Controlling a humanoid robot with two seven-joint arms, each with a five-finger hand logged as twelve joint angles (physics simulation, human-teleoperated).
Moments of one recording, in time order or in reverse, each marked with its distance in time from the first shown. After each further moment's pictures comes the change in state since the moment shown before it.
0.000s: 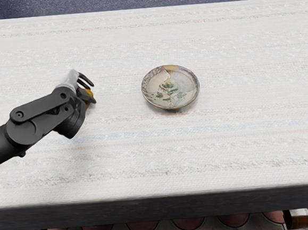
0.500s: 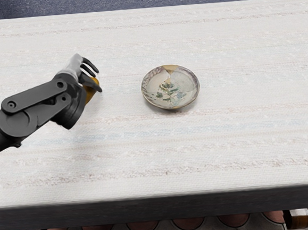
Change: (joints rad) left arm -0.066 0.040 -0.006 -0.093 -0.003 0.001 -0.002; right arm 0.000 0.000 -0.001 0.000 0.000 0.000 0.000
